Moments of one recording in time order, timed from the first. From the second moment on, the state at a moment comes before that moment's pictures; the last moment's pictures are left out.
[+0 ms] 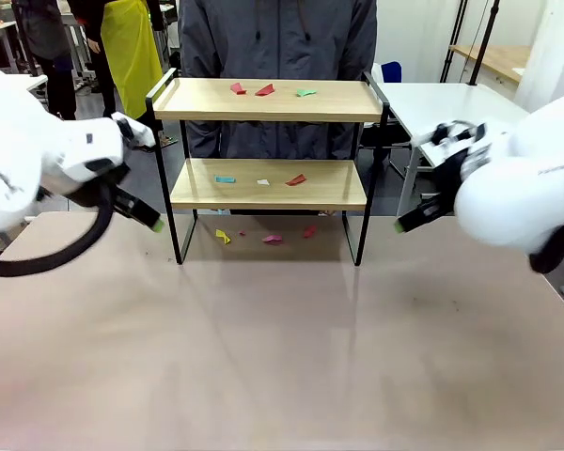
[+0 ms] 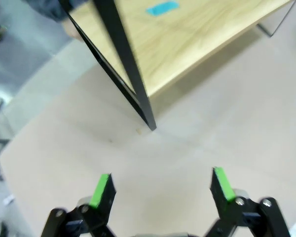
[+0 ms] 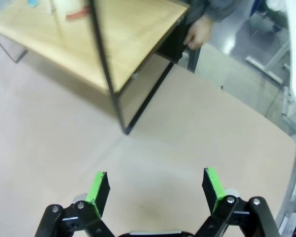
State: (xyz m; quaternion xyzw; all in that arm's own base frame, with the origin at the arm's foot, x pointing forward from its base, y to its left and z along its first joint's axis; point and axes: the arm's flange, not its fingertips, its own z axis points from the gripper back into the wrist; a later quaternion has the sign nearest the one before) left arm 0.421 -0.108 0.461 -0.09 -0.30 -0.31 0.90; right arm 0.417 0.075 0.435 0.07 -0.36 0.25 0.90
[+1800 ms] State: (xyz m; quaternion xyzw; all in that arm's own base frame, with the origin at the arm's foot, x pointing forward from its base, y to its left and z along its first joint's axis) left arm 0.465 0.124 0.491 -0.33 -0.36 -0.58 0.66; right arm 0.499 -0.161 0.493 0.28 -0.47 0.37 0.75
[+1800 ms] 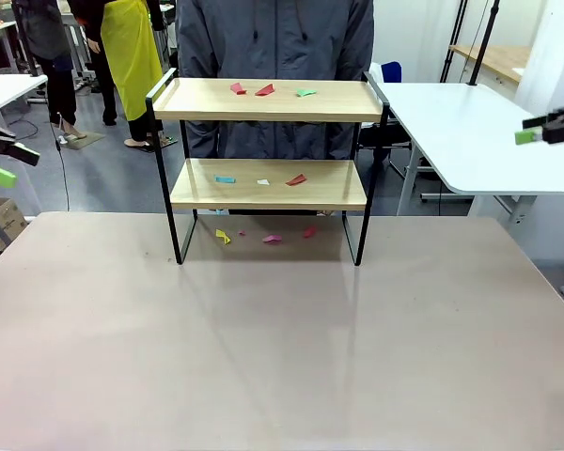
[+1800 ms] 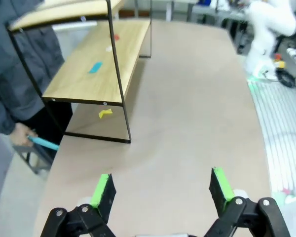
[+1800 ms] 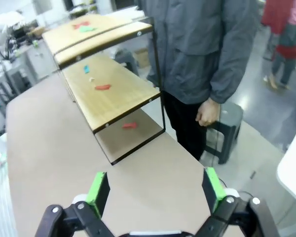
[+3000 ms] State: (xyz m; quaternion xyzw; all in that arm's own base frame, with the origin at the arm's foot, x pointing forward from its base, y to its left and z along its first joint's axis) left arm 0.495 0.183 0.417 -0.37 -0.48 -0.55 0.58; right arm 0.519 -0.222 0.379 0.37 -0.54 0.36 0.66
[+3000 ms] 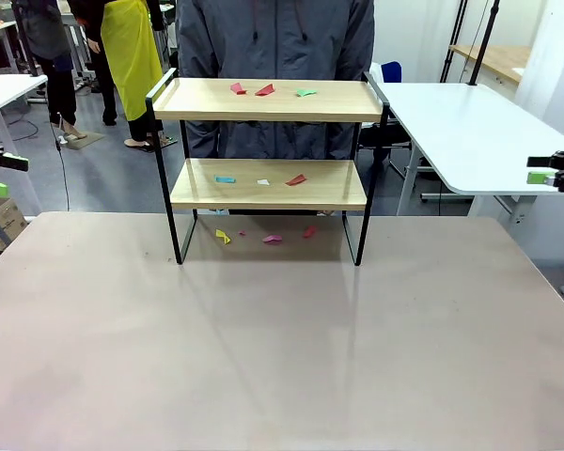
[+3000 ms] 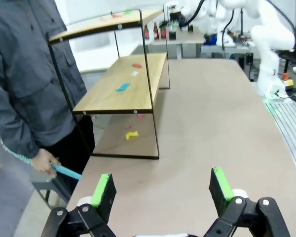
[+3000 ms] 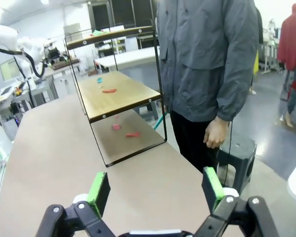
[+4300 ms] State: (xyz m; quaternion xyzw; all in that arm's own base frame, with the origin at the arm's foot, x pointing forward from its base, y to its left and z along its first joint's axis) left arm 0.519 0.228 0.385 -0.42 -0.53 -0.55 0.49; right arm 0.560 -0.233 0.357 0.37 -0.57 0.37 0.64
